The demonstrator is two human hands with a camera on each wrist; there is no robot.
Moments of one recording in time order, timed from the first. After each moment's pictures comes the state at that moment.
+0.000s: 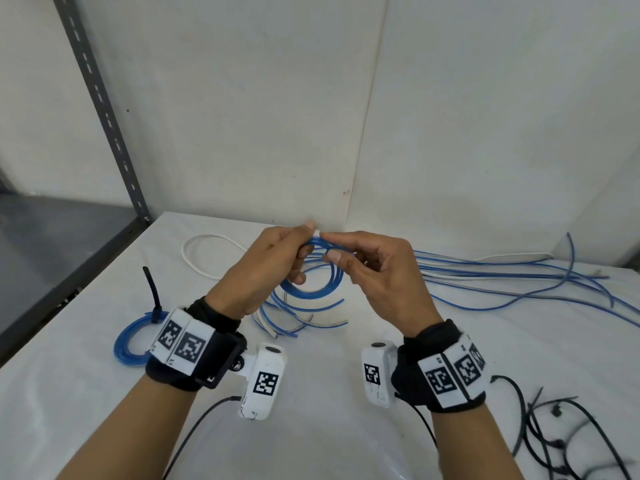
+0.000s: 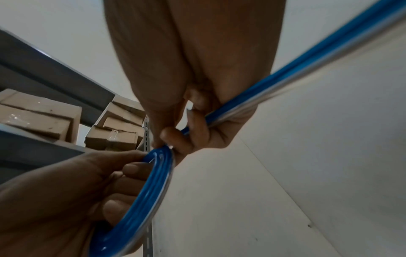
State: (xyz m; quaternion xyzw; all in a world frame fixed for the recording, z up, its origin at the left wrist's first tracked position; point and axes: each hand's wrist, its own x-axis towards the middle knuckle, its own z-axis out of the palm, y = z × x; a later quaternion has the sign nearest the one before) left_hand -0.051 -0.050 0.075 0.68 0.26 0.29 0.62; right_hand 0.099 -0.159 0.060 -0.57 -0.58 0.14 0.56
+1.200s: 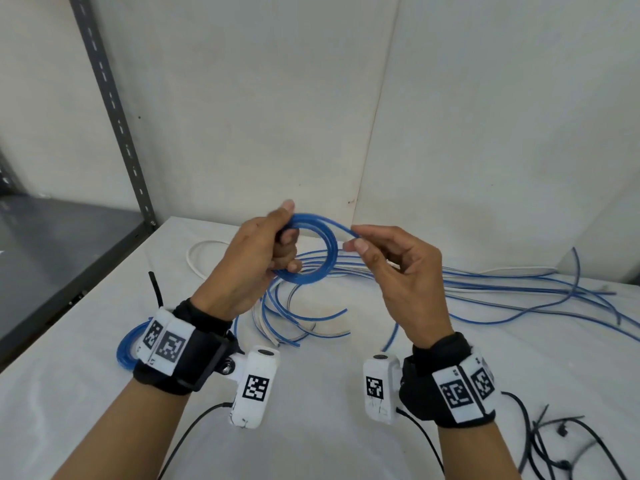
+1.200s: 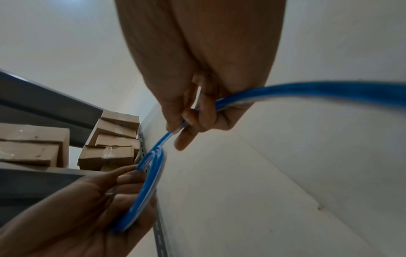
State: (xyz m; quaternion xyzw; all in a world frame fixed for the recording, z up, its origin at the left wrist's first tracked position) left_hand -0.059 -0.045 0.090 0.56 0.22 0.37 0.71; right_hand 0.102 -0.163 0.069 -0.54 -0.52 0.13 0.65
